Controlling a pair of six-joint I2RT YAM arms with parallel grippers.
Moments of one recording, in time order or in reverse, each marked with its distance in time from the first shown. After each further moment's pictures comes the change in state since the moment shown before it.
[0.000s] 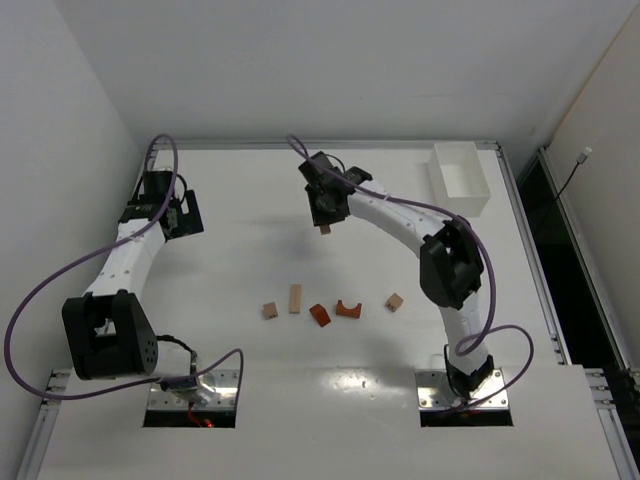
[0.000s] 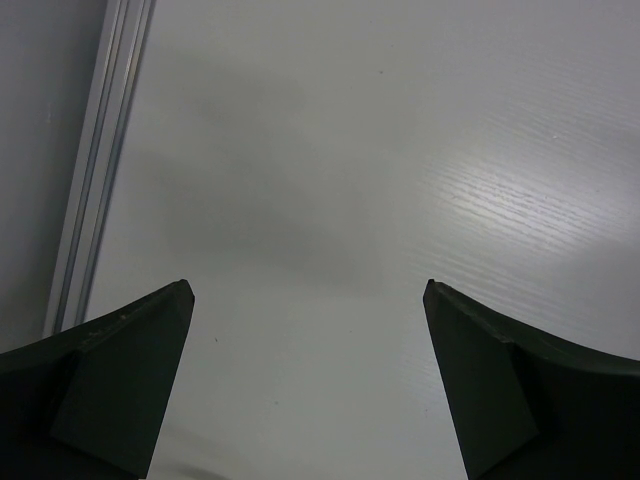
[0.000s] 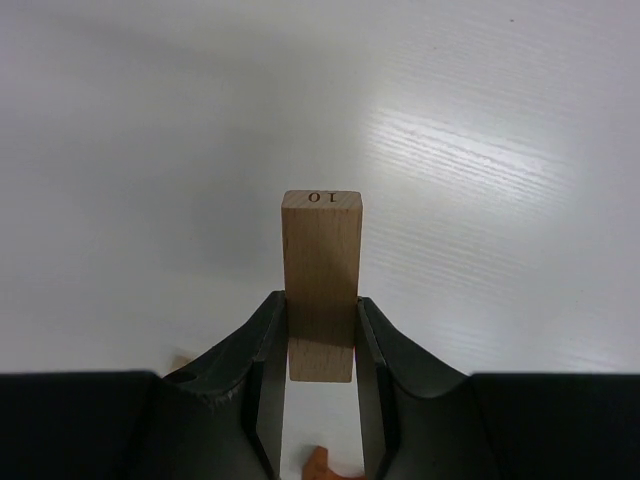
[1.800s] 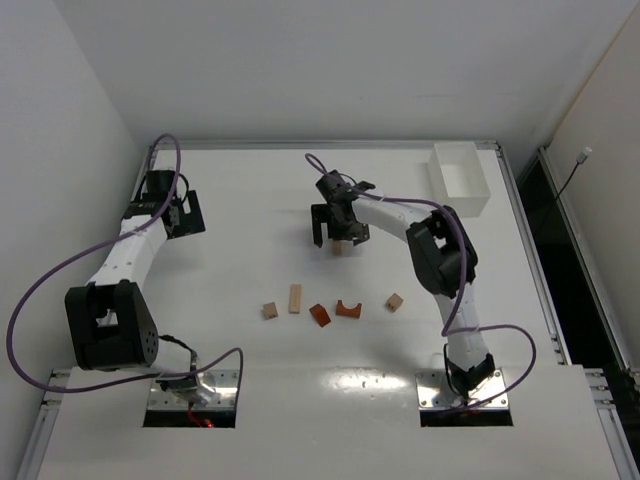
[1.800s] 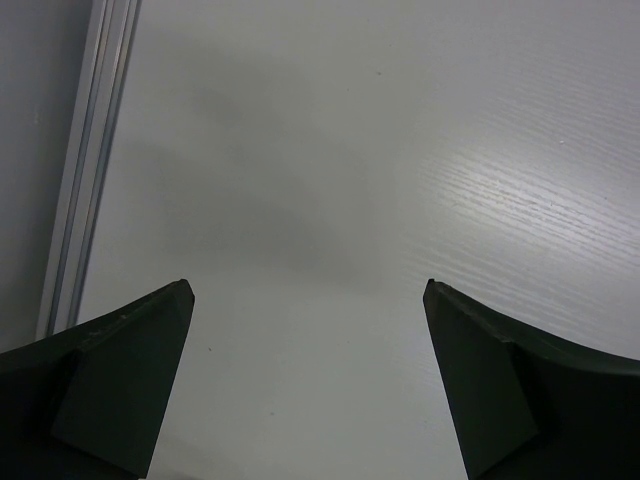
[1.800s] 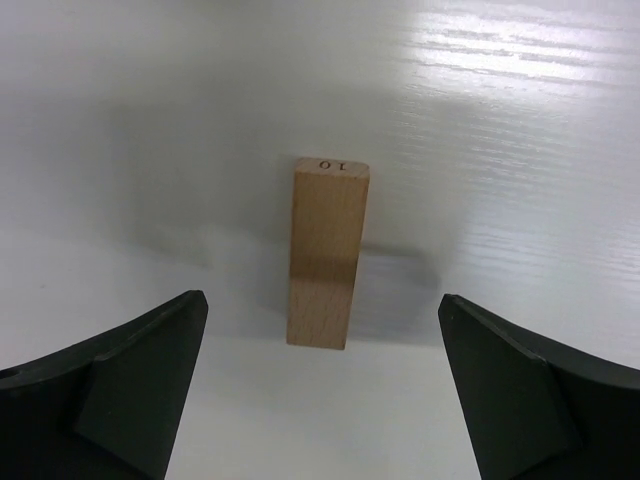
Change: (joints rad) left arm 0.000 0.050 0.006 0.023 0.000 -0.003; right arm -0.109 0.127 -0.143 0.082 -0.106 0.124
